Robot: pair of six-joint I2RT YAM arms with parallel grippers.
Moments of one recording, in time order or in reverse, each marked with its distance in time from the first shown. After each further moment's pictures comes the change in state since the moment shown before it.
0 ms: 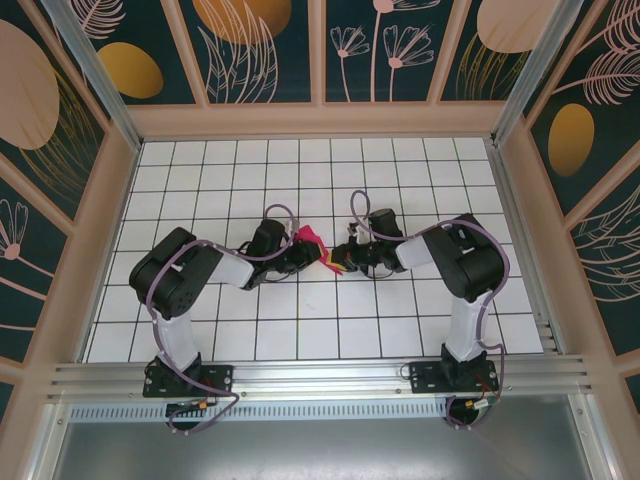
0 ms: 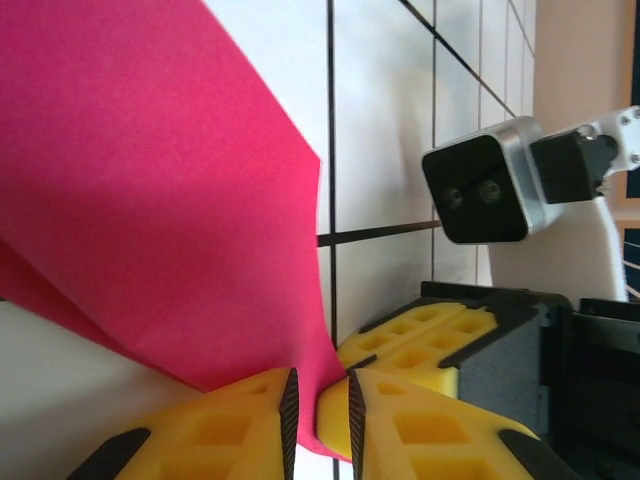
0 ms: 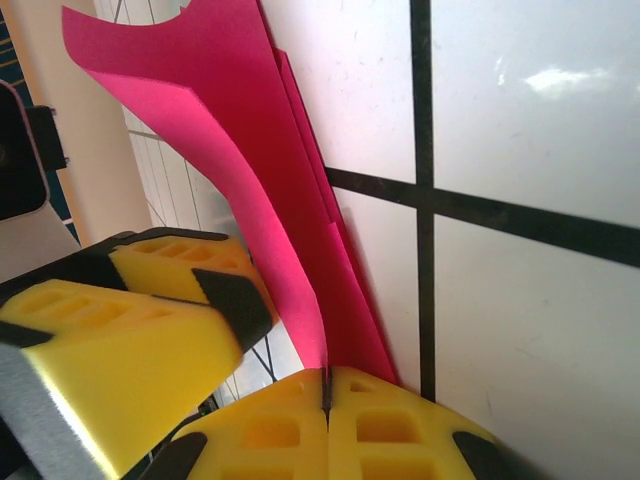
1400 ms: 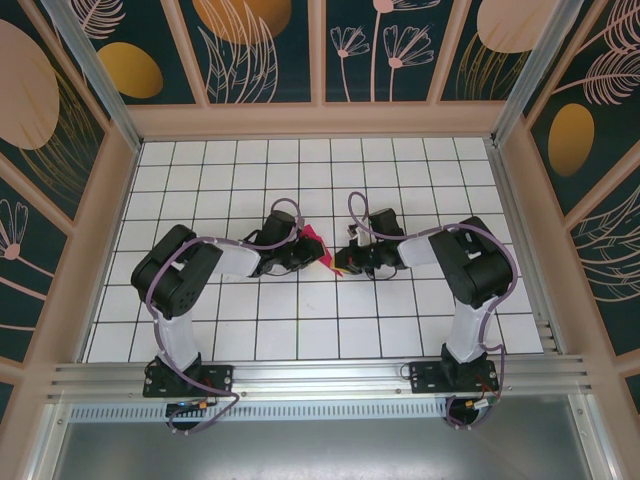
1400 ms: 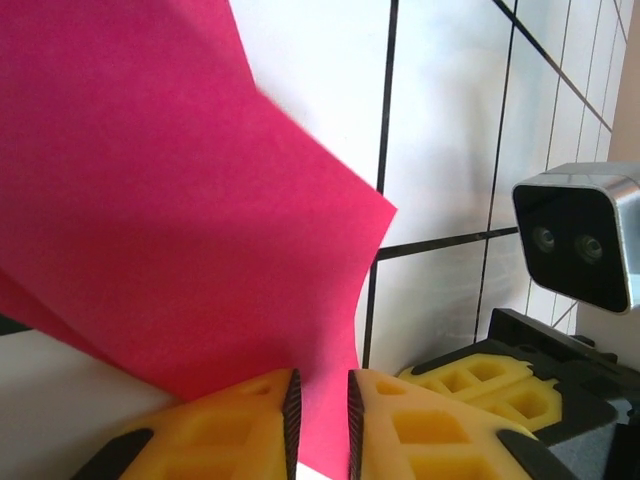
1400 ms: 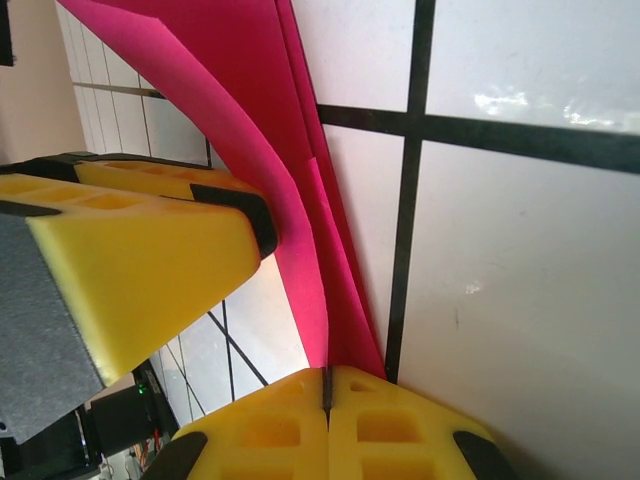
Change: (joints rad) left arm -0.008 0.002 0.142 -0.288 -0.042 0.034; right arm 0.001 -0.060 0.013 -0.193 0.034 -0.208
